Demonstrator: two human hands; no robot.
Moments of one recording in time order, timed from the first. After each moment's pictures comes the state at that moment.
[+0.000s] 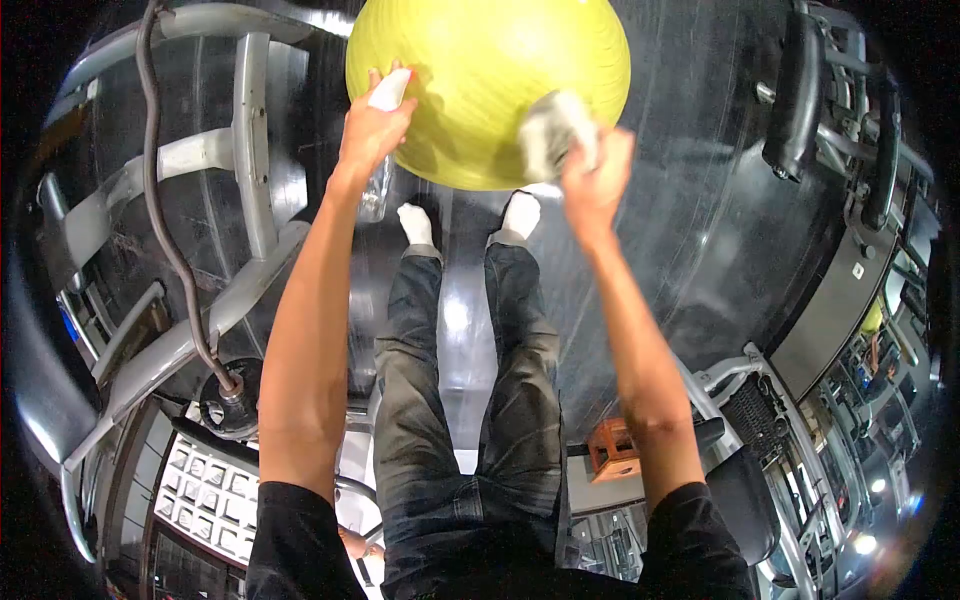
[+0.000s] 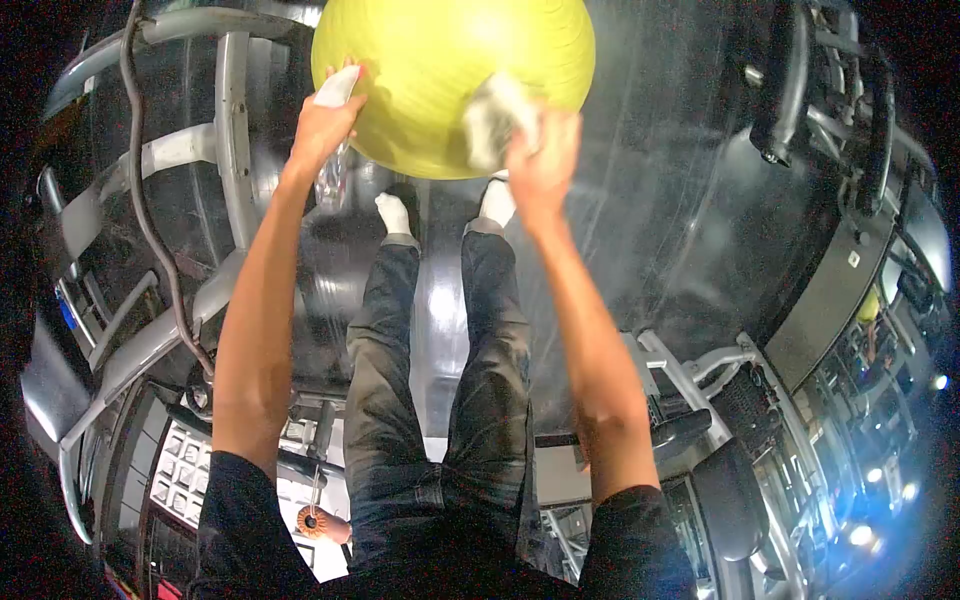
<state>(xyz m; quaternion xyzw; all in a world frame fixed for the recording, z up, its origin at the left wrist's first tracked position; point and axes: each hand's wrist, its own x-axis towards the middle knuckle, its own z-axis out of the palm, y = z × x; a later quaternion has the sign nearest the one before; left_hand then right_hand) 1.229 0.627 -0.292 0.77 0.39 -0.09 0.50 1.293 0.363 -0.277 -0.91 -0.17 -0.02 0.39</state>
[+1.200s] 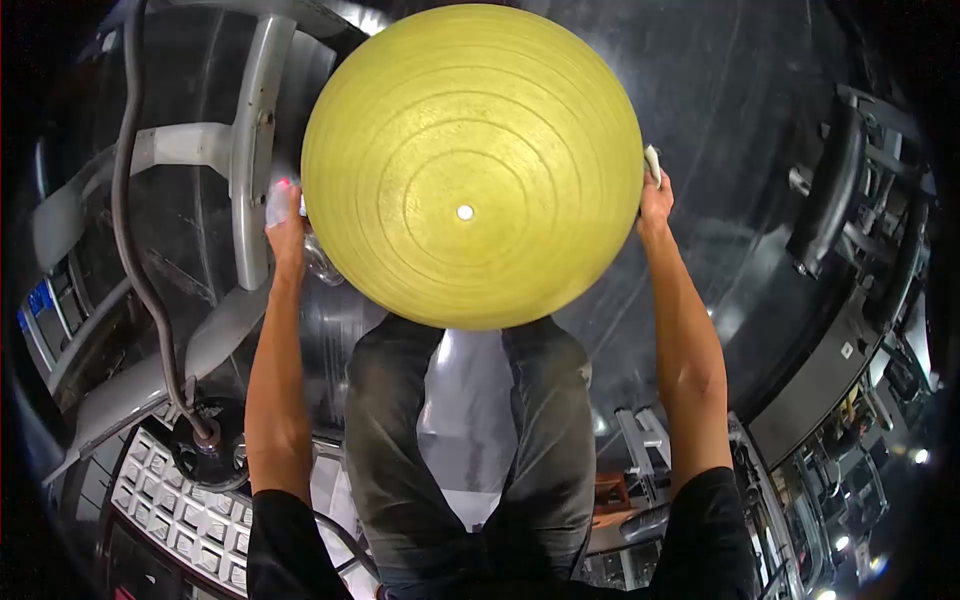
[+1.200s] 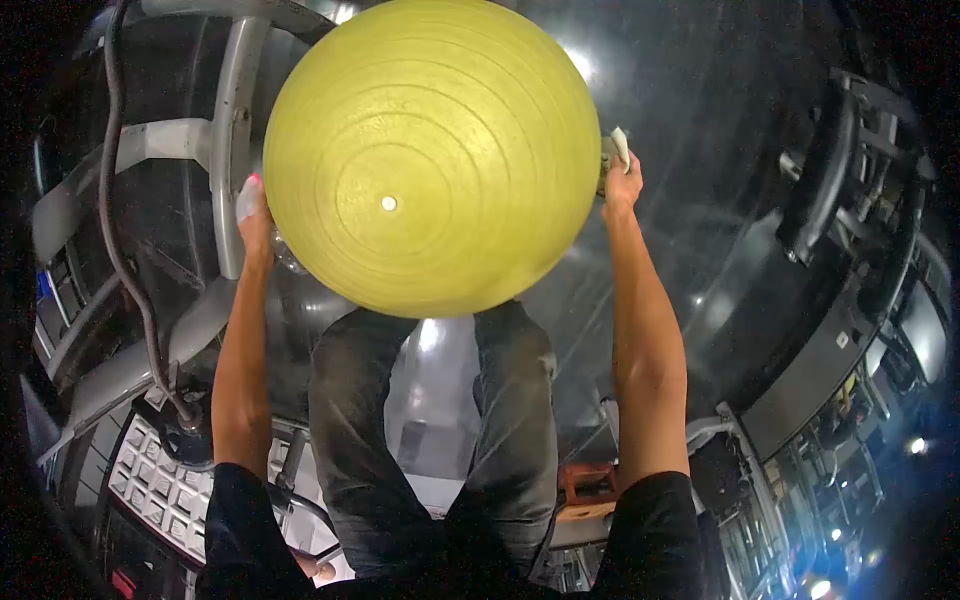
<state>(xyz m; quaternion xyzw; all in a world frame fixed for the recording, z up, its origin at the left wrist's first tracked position) 1.051 0.735 -0.430 0.61 0.62 0.11 0.49 1.409 0.304 -0.526 -0.84 0.19 0.19 0.48</state>
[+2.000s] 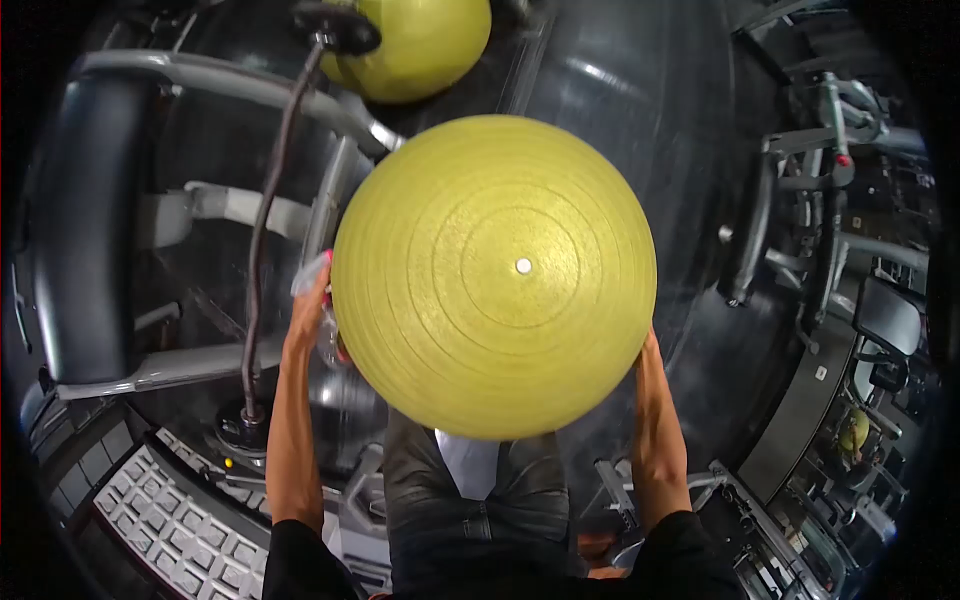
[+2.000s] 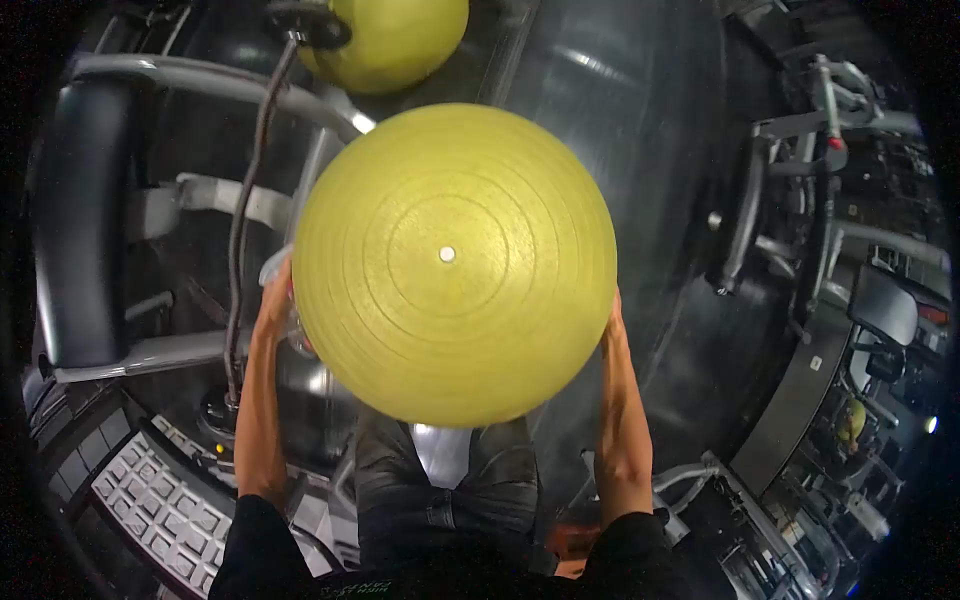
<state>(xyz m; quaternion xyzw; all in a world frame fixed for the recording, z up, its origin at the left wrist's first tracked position) 1.067 0.727 -0.167 0.60 0.49 0.03 0.63 1.371 0.254 -0.240 -0.75 0.16 0.36 0.53</state>
